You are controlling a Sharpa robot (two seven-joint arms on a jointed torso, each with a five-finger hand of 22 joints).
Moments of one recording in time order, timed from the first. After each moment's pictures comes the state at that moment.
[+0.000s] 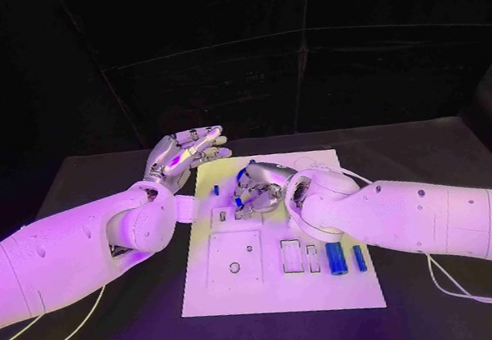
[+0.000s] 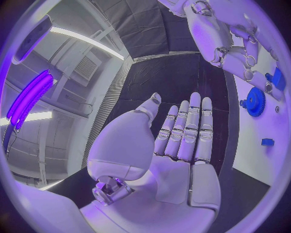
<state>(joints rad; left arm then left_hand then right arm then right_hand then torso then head) 1.20 -0.82 -0.09 1.49 0.06 -0.30 0.58 1.26 0.04 0.15 0.01 0.05 0.85 0.22 0.12 0.07 0.96 0.19 0.16 0.07 1.05 0.14 0.23 0.15 0.17 0.81 0.25 0.28 0.11 1.16 -0.45 -0.07 1.37 -1.31 -0.31 -0.20 1.40 0.02 0.22 0.03 0.19 1.04 0.13 0.18 0.08 1.40 0.03 1.30 1.29 1.47 -0.03 1.51 1.31 0.07 1.40 0.08 1.47 1.31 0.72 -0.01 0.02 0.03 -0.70</state>
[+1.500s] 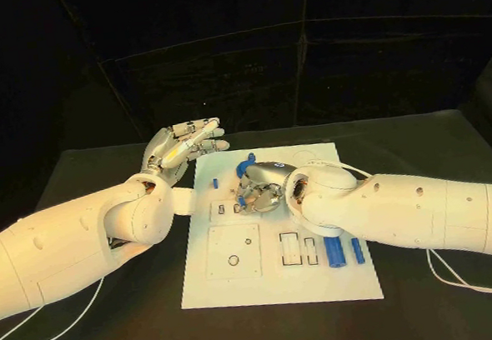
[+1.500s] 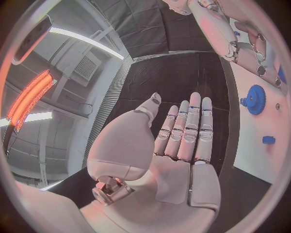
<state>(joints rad) 1.20 -0.82 -0.09 1.48 0.06 -0.30 0.58 1.26 0.04 0.15 0.01 0.05 0.85 0.22 0.12 0.07 0.96 0.19 0.16 0.07 1.05 0.14 0.23 0.15 0.17 0.81 0.25 0.28 0.11 1.15 -0.46 -0.07 1.37 -1.40 -0.23 -0.23 1.37 -0.01 0.23 0.02 0.16 0.99 0.15 0.14 0.07 1.36 0.06 1.23 1.23 1.47 -0.02 1.50 1.31 0.07 1.38 0.09 1.46 1.31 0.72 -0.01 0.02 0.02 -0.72</state>
